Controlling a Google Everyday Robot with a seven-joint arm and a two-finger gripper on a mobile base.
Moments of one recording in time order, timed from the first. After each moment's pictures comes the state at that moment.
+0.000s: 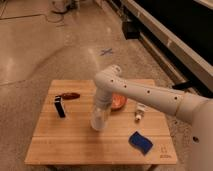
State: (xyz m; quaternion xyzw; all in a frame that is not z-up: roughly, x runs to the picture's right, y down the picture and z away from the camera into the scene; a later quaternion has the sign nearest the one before) arm -0.036 0.124 0.764 -0.31 -0.21 -0.27 0.89
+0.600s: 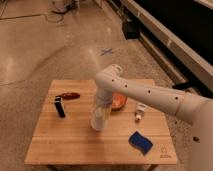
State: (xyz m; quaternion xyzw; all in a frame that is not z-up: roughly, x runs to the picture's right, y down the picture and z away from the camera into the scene) arm -0.029 0.114 0.771 -0.30 -0.20 -0.26 0.89
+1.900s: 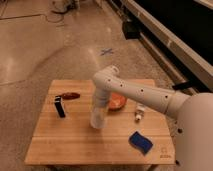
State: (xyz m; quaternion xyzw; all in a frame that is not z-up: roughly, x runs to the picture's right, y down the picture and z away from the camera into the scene) arm -0.046 0.121 0.803 -0.31 -0.22 -0.29 0.88
